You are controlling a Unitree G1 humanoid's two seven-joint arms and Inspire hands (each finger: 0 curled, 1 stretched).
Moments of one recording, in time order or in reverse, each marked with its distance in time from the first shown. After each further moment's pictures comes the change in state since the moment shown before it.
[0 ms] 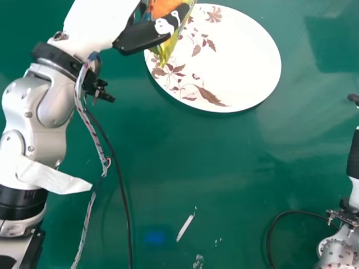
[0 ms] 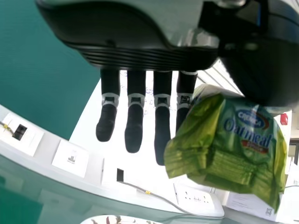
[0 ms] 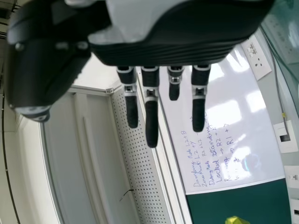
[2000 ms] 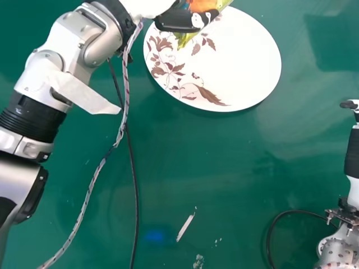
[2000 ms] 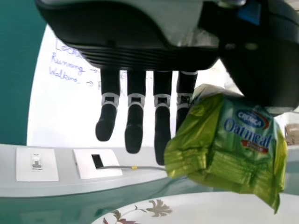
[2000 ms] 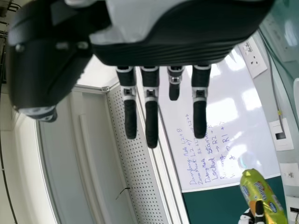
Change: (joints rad) left arm -0.454 0.032 -0.247 0.659 0.121 -0.332 0.134; right arm -0.003 -0.001 0.001 0.000 -0.014 0.017 0.000
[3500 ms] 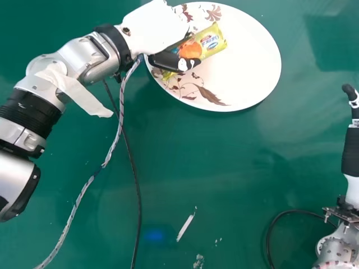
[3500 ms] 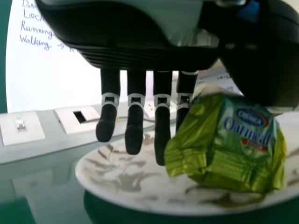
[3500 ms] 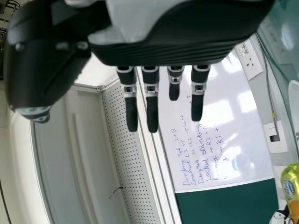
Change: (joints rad) left arm -0.032 0.055 -0.157 0.316 0.110 -0.250 0.219; right arm -0.004 0.000 0.005 0.000 -0.050 -0.012 -0.020
